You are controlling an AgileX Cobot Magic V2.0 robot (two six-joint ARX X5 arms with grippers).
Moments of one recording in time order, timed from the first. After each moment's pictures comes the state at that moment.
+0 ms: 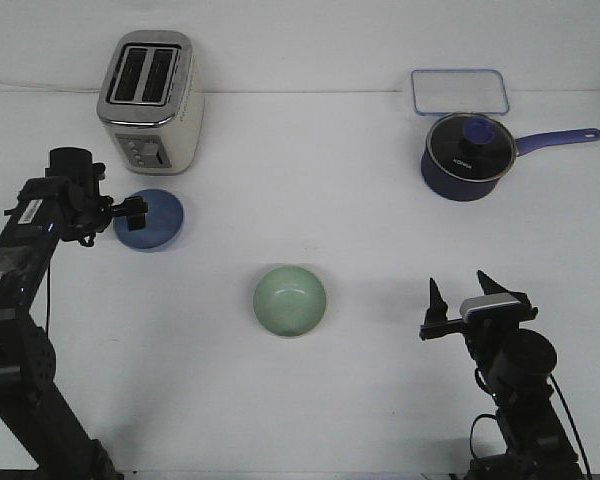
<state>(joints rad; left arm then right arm) 0.13 1.90 1.59 -0.72 0.05 -0.05 0.14 0.59 0.39 0.00 -0.05 0.04</state>
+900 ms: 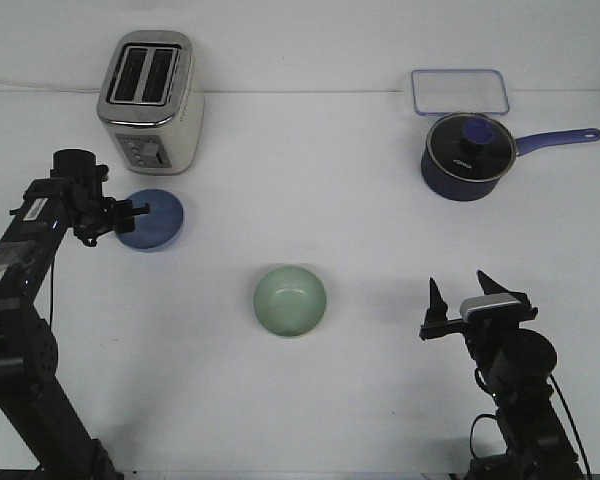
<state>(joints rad) 0.13 1.93 1.59 -0.69 0.06 -0.04 0.14 0.59 0.39 0.00 -0.05 0.04</state>
